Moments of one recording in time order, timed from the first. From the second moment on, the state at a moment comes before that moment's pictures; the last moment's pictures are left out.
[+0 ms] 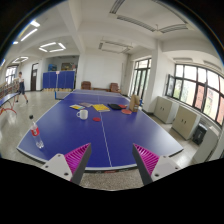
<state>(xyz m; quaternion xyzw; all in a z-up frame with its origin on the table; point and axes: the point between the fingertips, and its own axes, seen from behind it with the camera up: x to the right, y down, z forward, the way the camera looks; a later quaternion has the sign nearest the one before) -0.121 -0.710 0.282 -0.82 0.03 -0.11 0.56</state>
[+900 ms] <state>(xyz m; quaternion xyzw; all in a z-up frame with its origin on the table) -0.564 -0.583 0.108 -0.84 -0.03 0.02 0.54</state>
